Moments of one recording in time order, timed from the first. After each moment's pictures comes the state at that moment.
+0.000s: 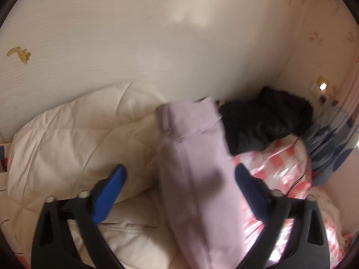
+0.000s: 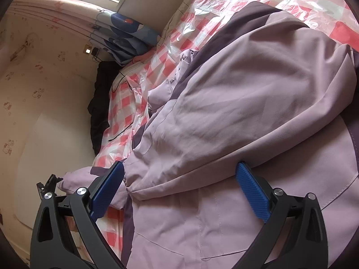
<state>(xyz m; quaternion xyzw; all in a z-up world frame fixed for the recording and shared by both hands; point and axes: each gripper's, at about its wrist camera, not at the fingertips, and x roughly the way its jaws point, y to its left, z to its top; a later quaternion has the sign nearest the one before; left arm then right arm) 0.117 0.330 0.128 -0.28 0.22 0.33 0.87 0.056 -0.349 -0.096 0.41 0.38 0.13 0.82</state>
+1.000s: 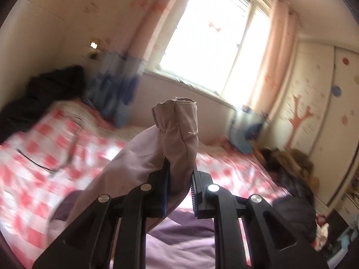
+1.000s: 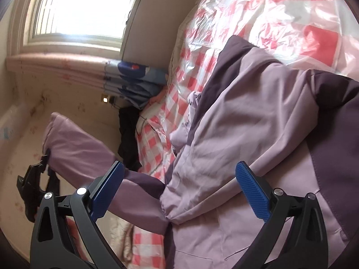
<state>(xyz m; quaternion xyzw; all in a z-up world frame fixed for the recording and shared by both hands) 0.106 -0.101 0.190 -0.14 0.19 -0.25 0.94 0.034 -0.428 -0.080 0.56 0.27 0.12 0.77</state>
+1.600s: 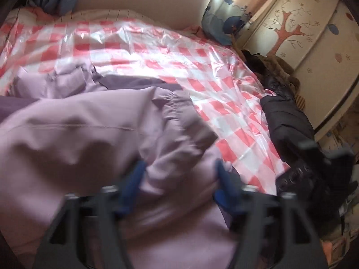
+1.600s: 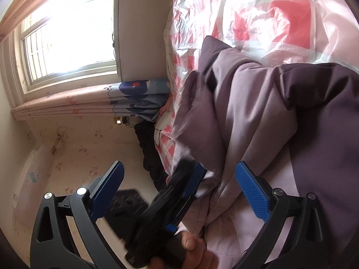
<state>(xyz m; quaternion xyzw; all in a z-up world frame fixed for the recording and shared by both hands) 0.097 -0.229 -0.023 -0.06 0.42 -0.36 0.83 0.039 -0.476 -0.114 0.66 0.25 0.14 0.69</state>
